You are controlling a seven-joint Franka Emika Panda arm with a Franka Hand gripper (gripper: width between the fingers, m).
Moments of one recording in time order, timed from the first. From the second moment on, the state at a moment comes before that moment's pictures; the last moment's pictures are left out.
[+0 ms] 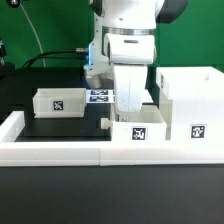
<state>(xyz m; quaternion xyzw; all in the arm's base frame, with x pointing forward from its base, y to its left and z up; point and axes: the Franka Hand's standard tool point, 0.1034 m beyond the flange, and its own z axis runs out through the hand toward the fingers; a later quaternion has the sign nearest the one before) 0.542 -0.010 0.020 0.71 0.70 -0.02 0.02</state>
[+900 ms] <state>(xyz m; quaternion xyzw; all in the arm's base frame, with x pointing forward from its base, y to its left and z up) 0.520 -0.003 0.012 0.72 0.70 -0.02 0.01</state>
